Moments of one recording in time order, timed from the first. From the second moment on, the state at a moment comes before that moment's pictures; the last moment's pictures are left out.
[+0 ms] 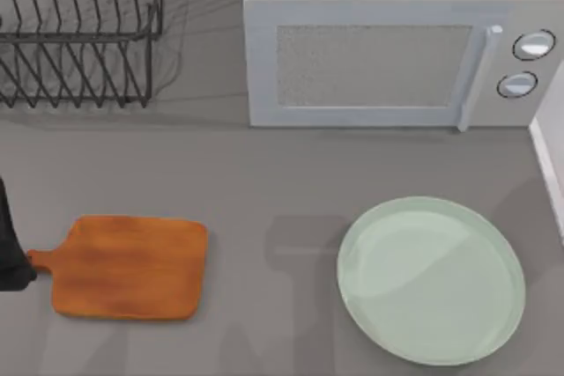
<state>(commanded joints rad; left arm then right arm) 0.00 0.00 0.00 0.00 0.00 0.00 -0.28 2.30 1.31 -0.57 0.00 -0.26</state>
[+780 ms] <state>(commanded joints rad) 0.00 0.00 0.00 0.00 0.00 0.00 -0.28 2.34 1.28 -0.51 0.00 -0.26</state>
